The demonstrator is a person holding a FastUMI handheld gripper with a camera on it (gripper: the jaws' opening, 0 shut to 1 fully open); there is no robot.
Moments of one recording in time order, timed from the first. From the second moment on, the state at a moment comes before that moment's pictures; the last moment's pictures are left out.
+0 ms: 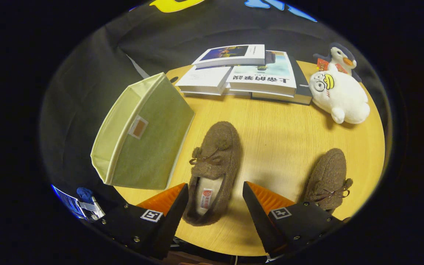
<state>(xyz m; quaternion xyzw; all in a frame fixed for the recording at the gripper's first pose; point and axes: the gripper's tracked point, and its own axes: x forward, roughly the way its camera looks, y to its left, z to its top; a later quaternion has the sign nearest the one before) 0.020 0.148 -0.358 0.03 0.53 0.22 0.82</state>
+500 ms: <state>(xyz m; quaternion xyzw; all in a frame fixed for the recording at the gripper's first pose) 0.054 0.142 -0.410 -0.03 0.53 0.17 0.83</state>
